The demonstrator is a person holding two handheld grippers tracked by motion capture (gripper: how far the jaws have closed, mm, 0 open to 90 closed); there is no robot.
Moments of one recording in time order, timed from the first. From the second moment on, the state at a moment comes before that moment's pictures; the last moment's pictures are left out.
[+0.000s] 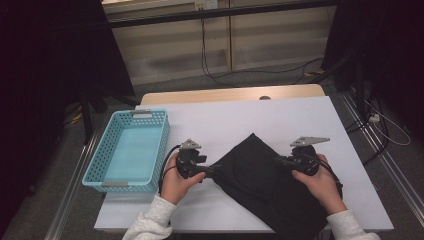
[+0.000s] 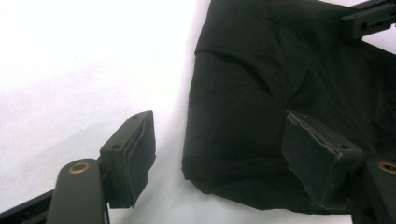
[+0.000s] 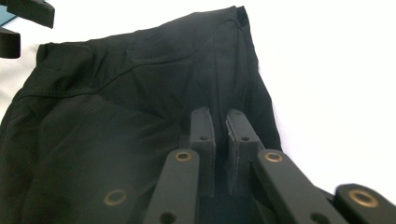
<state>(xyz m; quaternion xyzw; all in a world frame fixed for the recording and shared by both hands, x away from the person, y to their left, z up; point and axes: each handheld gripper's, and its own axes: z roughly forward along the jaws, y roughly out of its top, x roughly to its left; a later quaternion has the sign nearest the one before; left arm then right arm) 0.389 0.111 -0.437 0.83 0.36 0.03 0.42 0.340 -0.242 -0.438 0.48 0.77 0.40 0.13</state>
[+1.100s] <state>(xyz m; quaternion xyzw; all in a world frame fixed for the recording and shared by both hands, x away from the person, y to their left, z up) 0.402 0.094 -0.451 0.83 0.37 0.01 0.42 0.293 -0.290 -0.437 0.51 0.76 0.38 0.12</state>
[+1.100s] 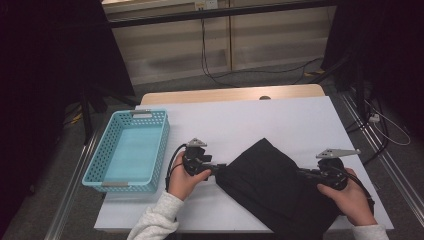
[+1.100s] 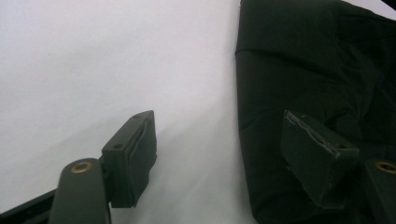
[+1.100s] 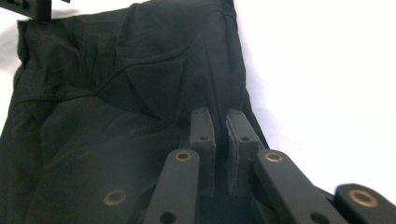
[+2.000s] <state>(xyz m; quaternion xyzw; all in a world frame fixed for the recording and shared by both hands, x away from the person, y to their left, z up) 0.394 0.093 -0.458 0.84 0.37 -0.02 0.41 0.333 -0.264 -0.436 0.50 0.75 0.39 0.21</state>
